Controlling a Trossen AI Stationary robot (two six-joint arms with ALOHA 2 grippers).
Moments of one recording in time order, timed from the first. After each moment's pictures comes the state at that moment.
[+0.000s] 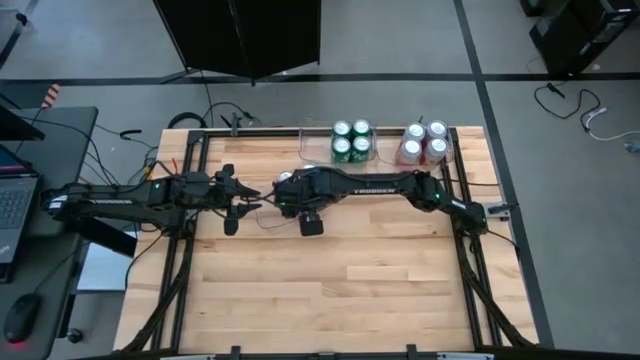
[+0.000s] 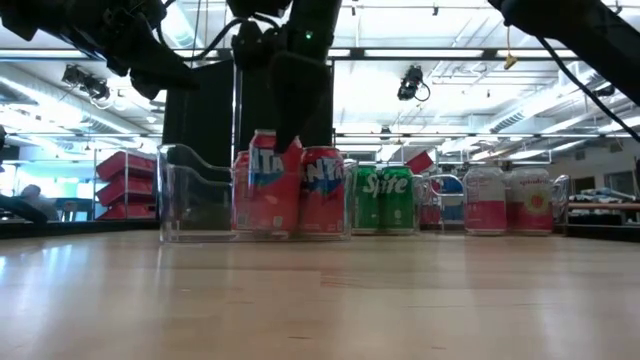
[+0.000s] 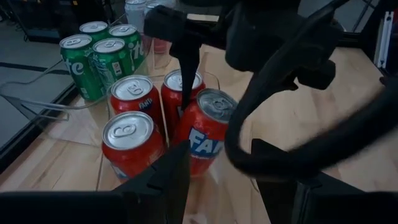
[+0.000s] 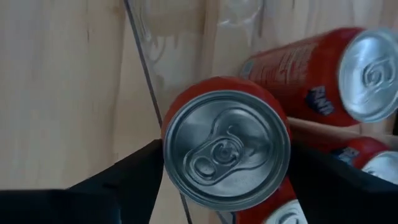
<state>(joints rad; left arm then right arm) 0.04 0.60 0.51 -0.29 -0.12 -0.08 -0.02 2.36 2.35 -1.26 0.21 -0.18</state>
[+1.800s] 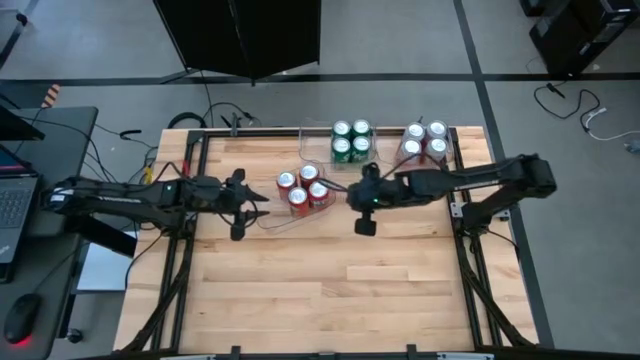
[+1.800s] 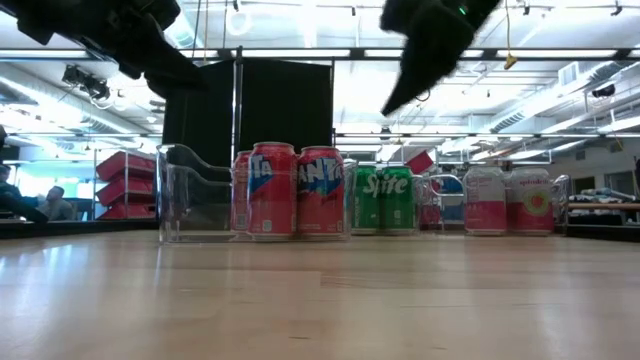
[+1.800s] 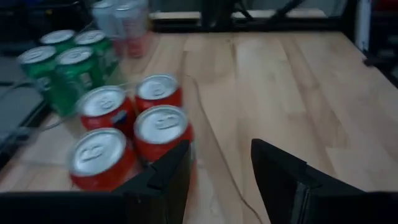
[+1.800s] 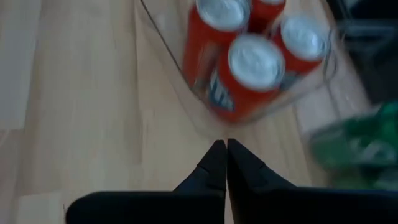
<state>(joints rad) 0.00 0.72 0.51 -0.17 -0.09 -0.02 0.03 1.45 1.12 -0.55 0.22 0.05</state>
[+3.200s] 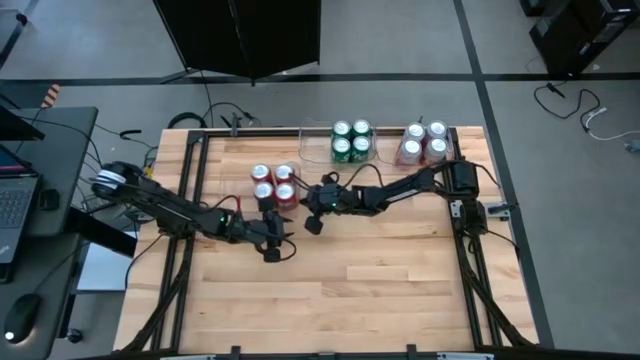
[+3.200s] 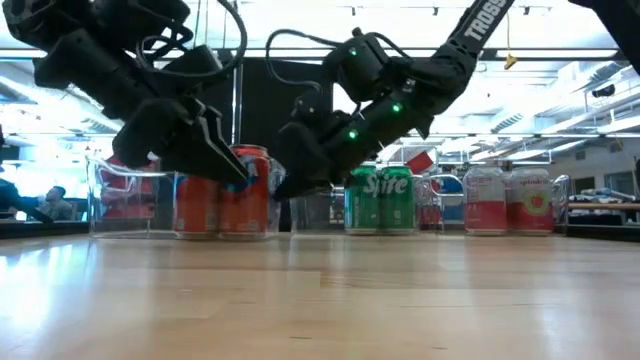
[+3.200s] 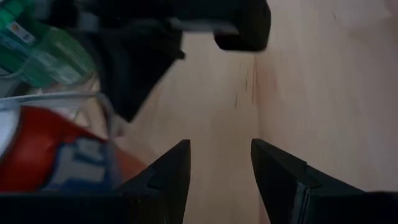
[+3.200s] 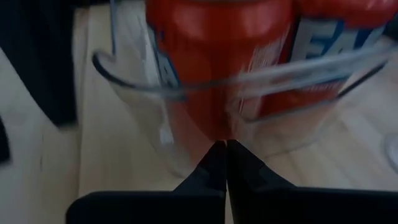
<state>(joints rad) -0.25 1.39 0.51 0.24 -0.48 -0.01 -0.08 2.03 1.09 0.40 0.19 0.15</state>
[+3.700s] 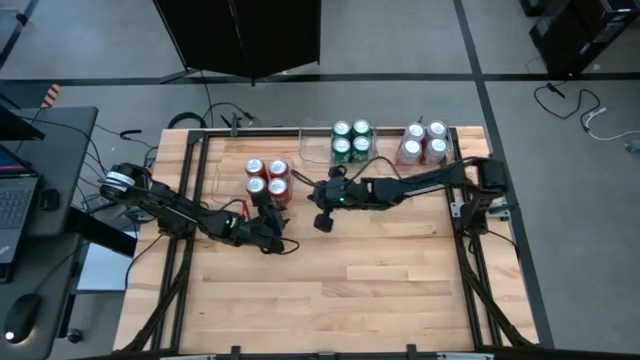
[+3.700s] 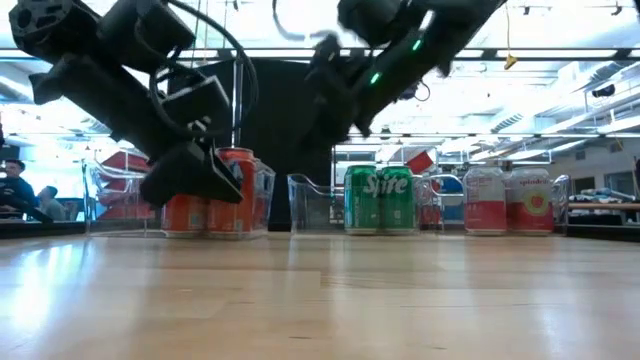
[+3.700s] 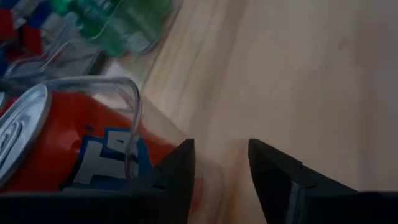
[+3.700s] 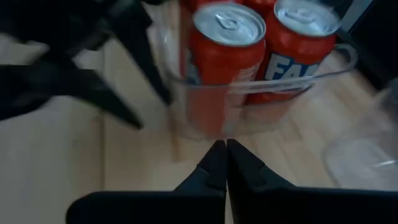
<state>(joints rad) -0.24 1.48 0.51 0.20 -0.75 -0.03 -0.05 1.81 1.13 0.06 0.21 0.07</state>
